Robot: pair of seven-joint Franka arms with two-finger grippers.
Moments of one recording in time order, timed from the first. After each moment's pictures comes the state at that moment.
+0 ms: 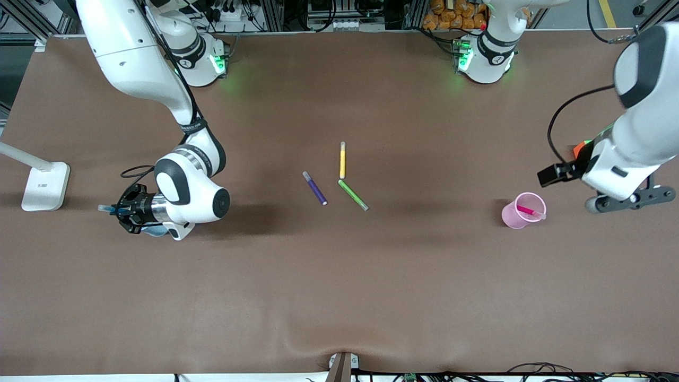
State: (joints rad) left arm -0.03 0.18 -0.12 -1.50 0.08 1.58 -0.30; right arm 0.33 0.62 -0.05 -1.74 -1.06 1.59 -0.85
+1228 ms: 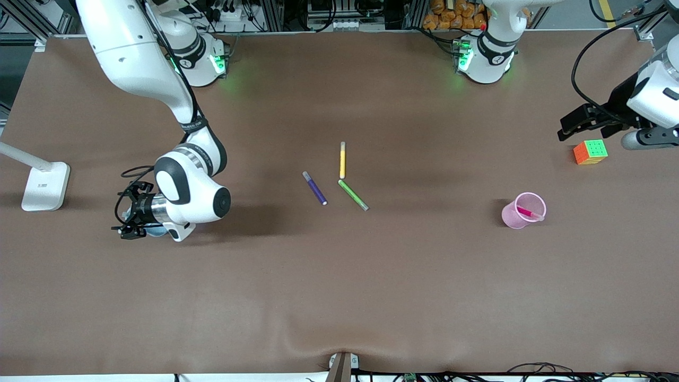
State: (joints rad) left arm 0.06 -0.08 -0.12 -1.71 -0.04 1.64 -0.13; right arm 0.34 0.57 -0.05 -1.72 -1.01 1.58 -0.85
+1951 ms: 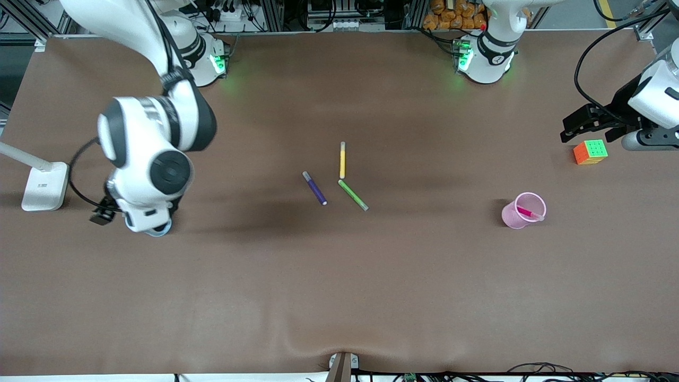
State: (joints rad) left arm 0.06 -0.07 -0.12 -1.69 -0.04 1.64 -0.08; right arm 0.37 0.40 -0.07 -1.42 -0.63 1.42 -0.85
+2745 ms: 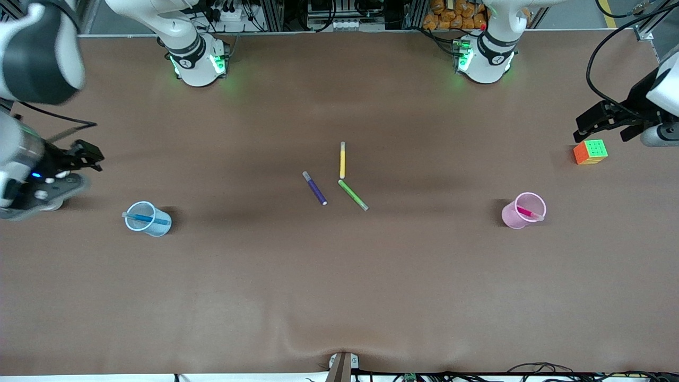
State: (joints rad) left arm 0.02 -0.07 -0.06 -1.66 -0.01 1.64 -0.07; right arm 0.18 0.25 -0.14 -1.32 -0.13 1.45 -0.48
